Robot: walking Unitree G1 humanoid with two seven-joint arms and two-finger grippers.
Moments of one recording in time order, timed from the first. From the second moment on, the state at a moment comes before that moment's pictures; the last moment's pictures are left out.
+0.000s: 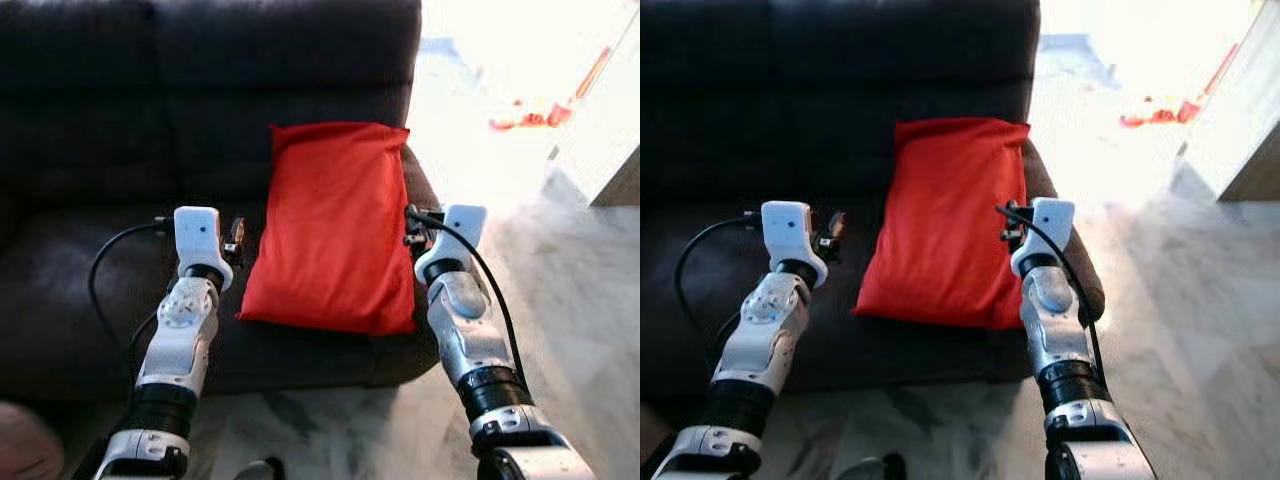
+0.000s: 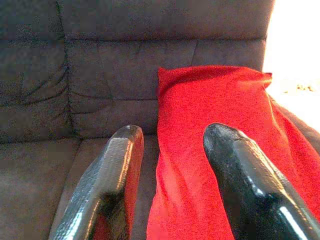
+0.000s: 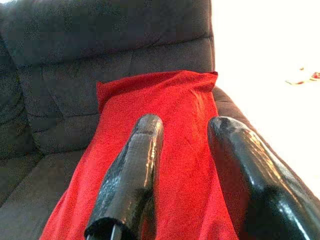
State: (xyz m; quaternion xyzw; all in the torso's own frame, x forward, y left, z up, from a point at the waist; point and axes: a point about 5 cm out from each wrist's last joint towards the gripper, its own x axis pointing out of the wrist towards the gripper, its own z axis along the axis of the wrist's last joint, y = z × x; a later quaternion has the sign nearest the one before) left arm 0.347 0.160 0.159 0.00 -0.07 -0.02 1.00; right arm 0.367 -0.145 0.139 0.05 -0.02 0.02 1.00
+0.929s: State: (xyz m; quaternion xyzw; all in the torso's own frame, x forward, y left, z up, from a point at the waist) left arm 0.347 0.154 0.157 0.02 -0.06 -0.03 1.00; right arm 0.361 -0.150 0.127 0.03 -0.01 0.02 1.00
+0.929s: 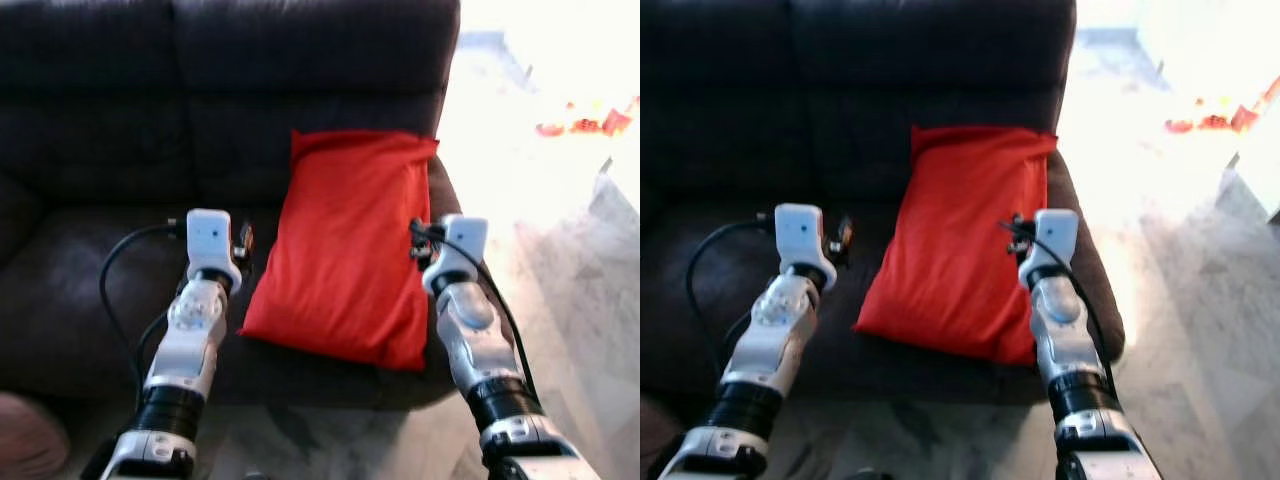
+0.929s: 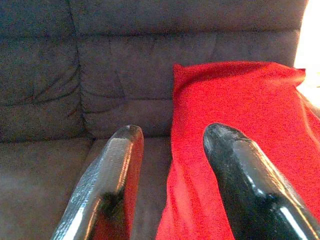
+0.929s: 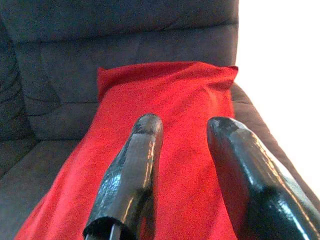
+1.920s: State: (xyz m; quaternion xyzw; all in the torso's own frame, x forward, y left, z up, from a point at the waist) left arm 0.340 0.170 0.113 0.00 0.07 0.01 1.00; right arm 0.348 -0.139 0.092 -0.01 0.09 0.07 0.99
